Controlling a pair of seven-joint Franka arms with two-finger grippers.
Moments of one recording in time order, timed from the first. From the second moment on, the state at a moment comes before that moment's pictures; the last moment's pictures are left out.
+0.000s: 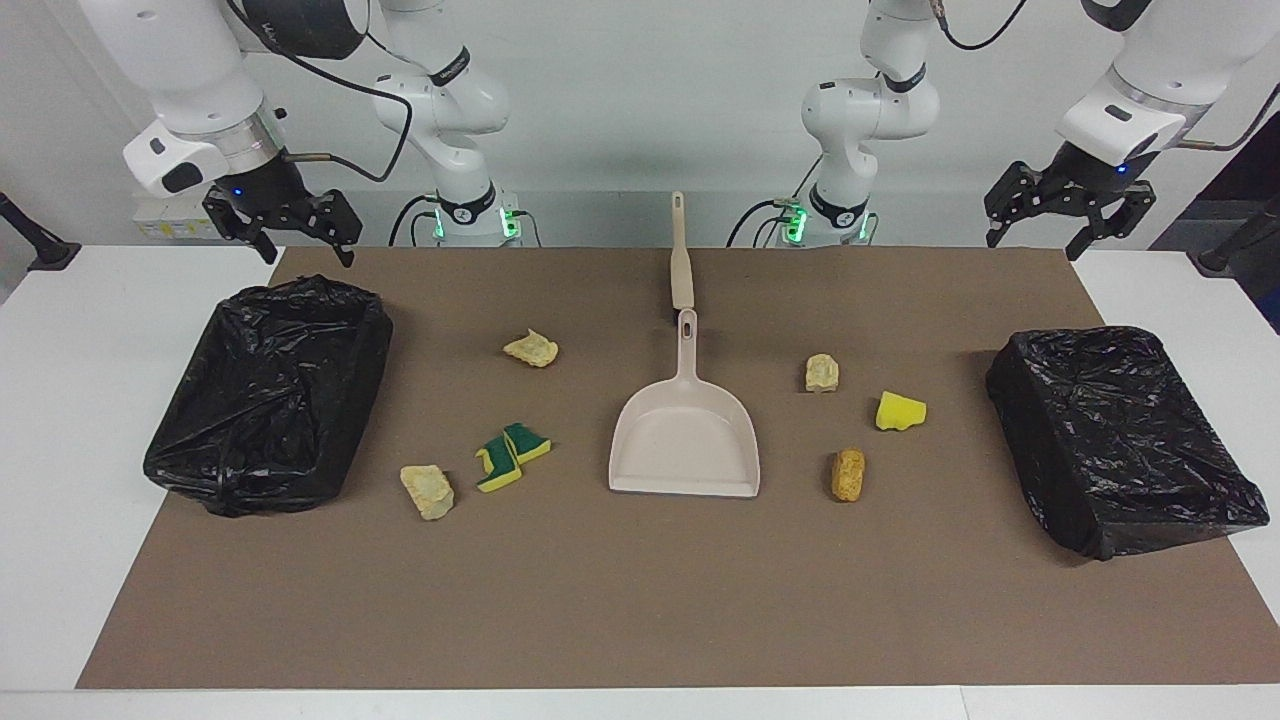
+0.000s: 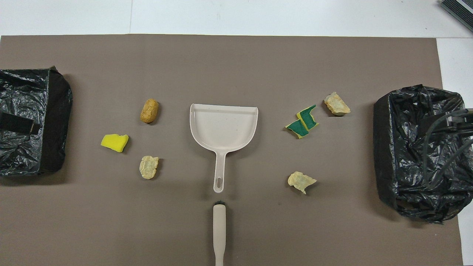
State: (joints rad) left arm -0.06 -0.01 0.03 -1.47 -0.04 1.46 0.23; right arm -0.04 -0.01 -0.01 -1.57 -0.02 1.50 -0.01
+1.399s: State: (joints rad) left arm -0.06 -0.01 0.03 -1.47 -0.04 1.46 0.23; right arm 0.18 0.20 0.13 -1.56 0.12 1.74 0.37
